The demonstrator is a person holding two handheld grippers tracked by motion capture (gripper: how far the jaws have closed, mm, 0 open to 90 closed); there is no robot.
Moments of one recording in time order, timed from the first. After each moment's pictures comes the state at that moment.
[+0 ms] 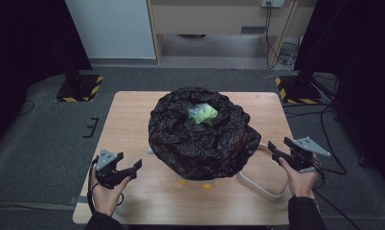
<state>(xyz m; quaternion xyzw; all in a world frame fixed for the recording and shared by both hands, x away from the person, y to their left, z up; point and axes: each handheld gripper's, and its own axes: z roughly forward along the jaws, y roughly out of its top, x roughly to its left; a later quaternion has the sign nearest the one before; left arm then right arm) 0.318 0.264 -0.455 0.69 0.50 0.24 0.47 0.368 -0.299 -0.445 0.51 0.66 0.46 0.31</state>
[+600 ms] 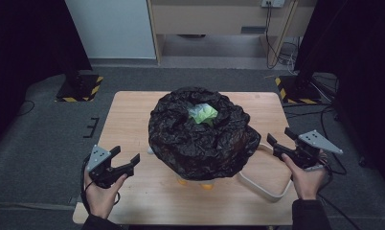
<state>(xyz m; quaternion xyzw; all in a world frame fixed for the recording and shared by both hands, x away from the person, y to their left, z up) 0.305 0.259 -0.419 0.67 0.48 0.26 0.50 0.351 -0.284 -0.390 0.46 0.65 0.52 0.32</state>
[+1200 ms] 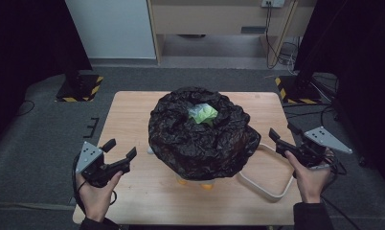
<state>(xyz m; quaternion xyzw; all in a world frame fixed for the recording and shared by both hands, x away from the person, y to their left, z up) 0.294 0.261 -0.383 0.65 0.46 0.30 0.53 0.341 -0.280 -0.361 0.44 0.64 0.54 0.34</state>
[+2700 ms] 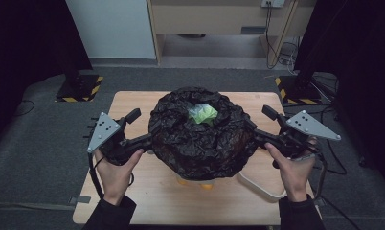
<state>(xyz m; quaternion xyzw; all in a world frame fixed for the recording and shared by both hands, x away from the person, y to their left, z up) 0.311 0.191 -0.301 0.63 0.37 0.29 0.62 0.331 -0.209 -0.294 0.35 0.64 0.61 0.30</state>
